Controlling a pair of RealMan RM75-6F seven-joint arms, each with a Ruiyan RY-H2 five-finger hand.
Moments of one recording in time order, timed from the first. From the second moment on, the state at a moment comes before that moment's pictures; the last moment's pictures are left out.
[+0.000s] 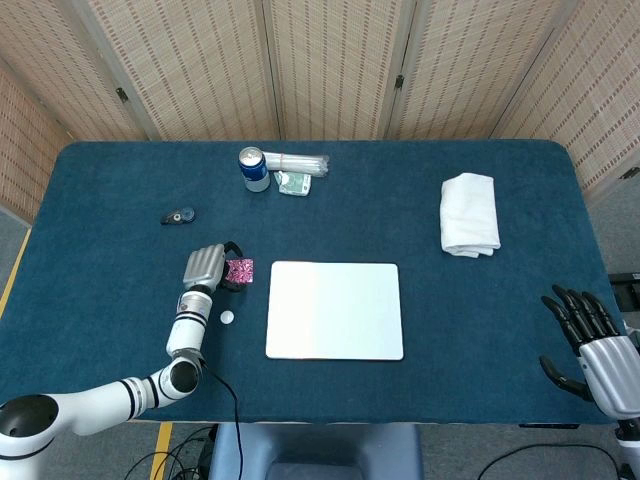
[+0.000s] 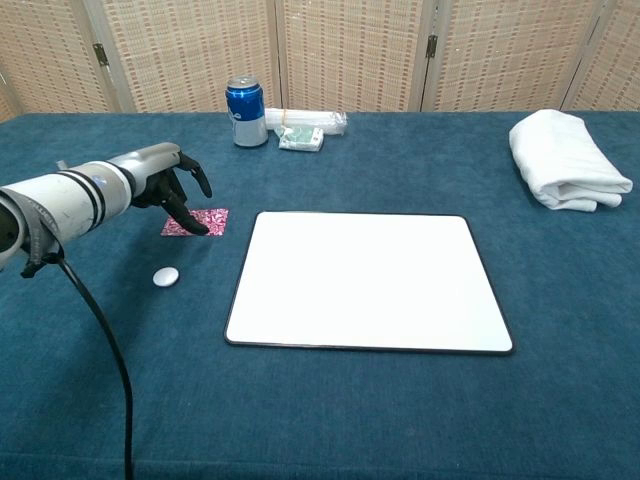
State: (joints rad) left arm -0.91 -1.75 -0.33 -1.17 0.54 0.91 0.42; right arm 0.05 -1.03 -0.02 -1.55 -1.72 1.62 0.17
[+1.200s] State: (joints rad) left arm -0.90 -1.77 -0.33 -1.03 0.51 0.78 0.38; right arm 0.06 -1.03 -0.01 -1.56 -1.70 1.59 0.15
